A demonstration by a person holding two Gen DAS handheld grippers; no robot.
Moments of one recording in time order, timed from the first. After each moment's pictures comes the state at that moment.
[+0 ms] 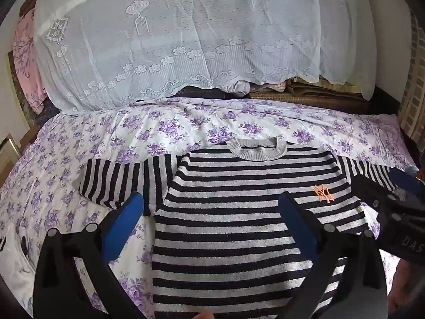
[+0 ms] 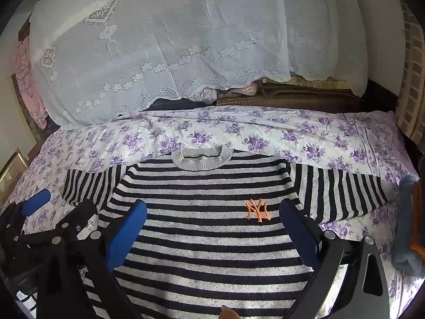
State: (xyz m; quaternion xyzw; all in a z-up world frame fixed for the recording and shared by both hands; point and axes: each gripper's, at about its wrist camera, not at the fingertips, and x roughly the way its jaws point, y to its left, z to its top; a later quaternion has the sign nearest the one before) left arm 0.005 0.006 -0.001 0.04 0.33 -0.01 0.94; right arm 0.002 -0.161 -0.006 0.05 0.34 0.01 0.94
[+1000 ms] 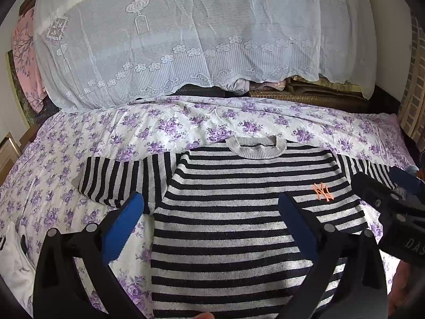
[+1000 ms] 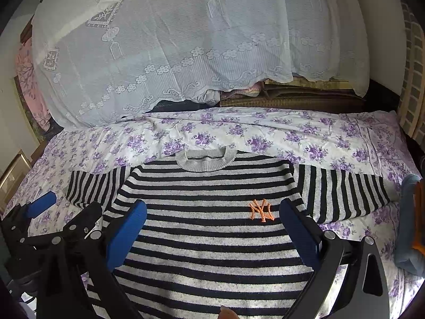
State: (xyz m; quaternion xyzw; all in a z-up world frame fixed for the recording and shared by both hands) left arm 0.003 0.009 -0.003 0.04 0.33 -0.01 0.94; right arm 0.000 -0.158 -0.005 0.05 0.34 0.02 0.94
